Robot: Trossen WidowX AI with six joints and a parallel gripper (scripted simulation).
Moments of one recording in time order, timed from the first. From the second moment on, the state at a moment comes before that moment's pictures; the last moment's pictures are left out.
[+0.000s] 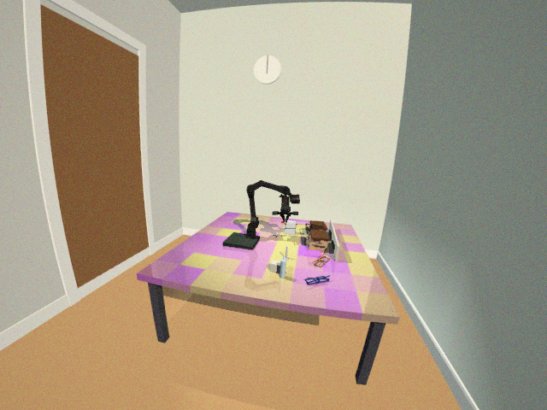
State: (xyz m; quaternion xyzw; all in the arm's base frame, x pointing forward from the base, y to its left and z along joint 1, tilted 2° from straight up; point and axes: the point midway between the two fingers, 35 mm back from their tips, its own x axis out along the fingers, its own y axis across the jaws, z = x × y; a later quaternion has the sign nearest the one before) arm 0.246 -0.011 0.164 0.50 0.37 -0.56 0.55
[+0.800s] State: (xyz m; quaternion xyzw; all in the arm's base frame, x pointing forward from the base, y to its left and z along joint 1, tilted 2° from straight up) arm 0.241 -0.082 0.150 0.51 0.46 -0.51 0.51
